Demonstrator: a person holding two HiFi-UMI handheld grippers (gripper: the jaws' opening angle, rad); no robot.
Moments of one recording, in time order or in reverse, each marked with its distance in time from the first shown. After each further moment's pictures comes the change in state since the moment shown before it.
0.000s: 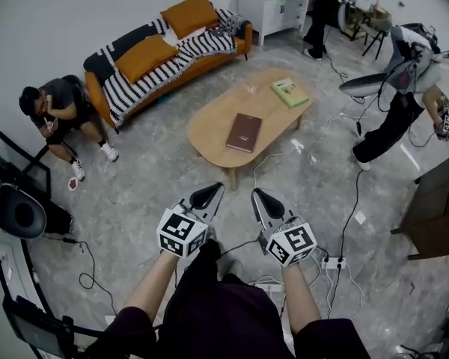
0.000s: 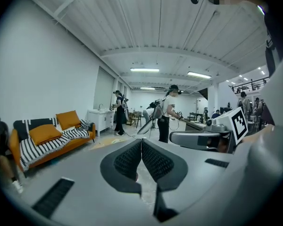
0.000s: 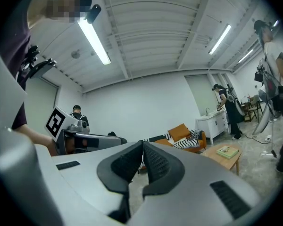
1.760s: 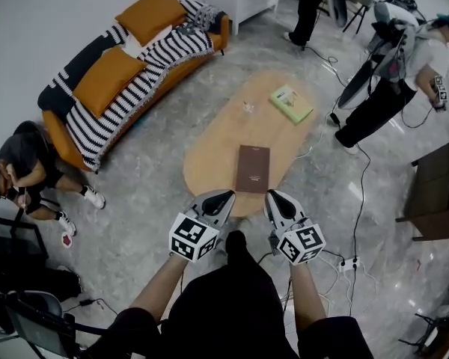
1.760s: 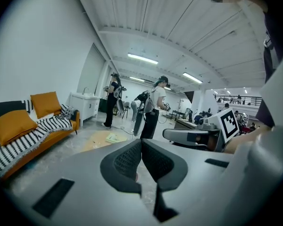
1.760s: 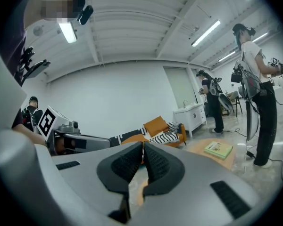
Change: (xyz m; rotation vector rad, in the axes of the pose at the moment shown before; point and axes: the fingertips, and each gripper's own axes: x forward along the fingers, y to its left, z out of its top) left arm 0.224 0.321 0.010 -0.070 0.120 -0.289; right arm 0.336 -0.193 -0.019 0.084 0.080 -0.303
